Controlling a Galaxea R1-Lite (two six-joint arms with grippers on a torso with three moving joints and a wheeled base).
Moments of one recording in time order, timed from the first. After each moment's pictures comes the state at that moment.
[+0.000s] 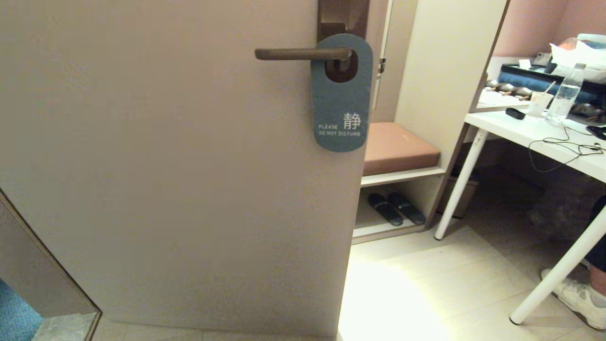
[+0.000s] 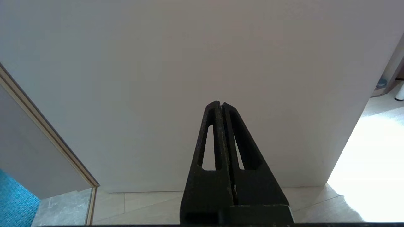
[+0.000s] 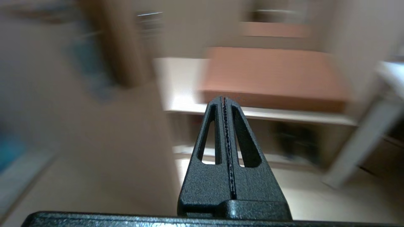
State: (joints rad) left arm 0.00 0.00 0.00 0.00 -0.01 0.08; right arm -0.23 1.18 -1.29 0.17 0.63 0.03
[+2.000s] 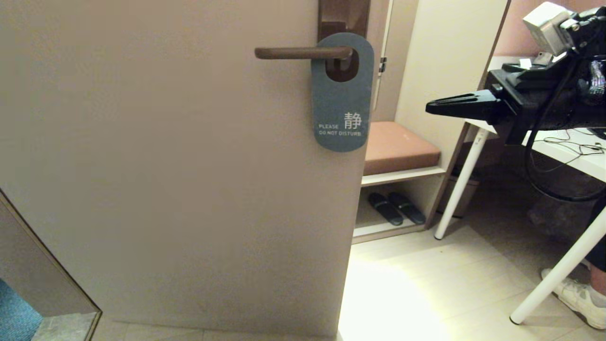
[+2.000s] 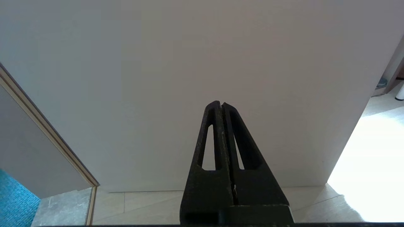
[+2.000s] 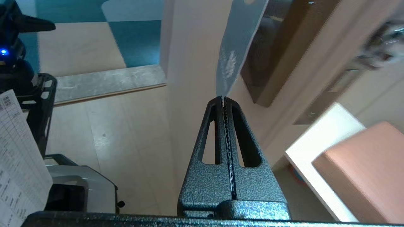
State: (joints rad) left arm 0.00 0.00 0.00 0.00 -0.01 0.08; right arm 0.09 1.71 -1.50 0.10 1.14 -0.47
